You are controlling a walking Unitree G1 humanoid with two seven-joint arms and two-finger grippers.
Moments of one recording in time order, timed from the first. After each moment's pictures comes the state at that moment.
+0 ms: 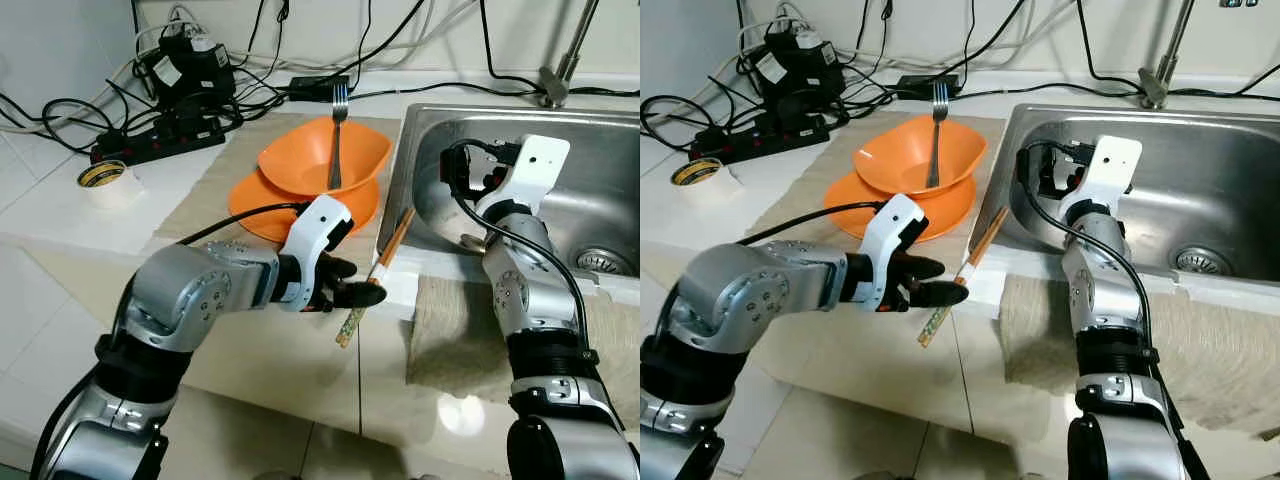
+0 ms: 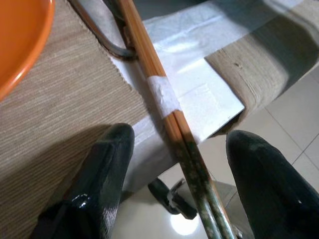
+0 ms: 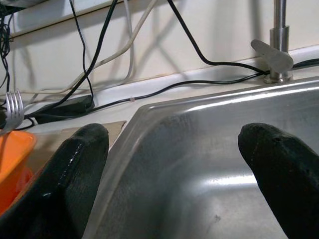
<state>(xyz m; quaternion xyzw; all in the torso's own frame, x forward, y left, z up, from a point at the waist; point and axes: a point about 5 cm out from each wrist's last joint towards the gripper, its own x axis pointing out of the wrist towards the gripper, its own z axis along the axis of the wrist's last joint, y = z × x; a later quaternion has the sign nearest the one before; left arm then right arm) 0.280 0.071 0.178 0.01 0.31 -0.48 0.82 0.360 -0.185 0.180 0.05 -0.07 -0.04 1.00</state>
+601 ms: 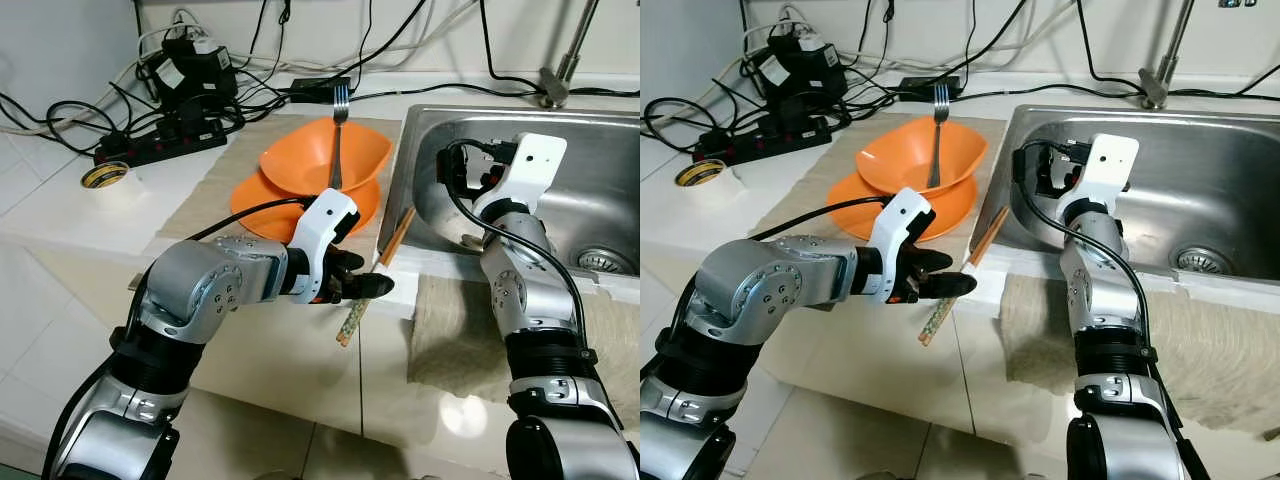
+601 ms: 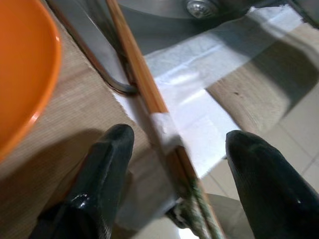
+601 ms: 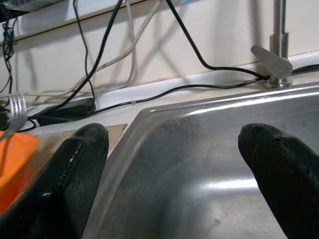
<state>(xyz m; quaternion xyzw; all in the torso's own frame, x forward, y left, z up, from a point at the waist) 0.288 0.063 0.185 0.02 0.28 -0.48 0.83 0.359 -0.183 0.183 0.05 -0.07 -0.04 1.00</state>
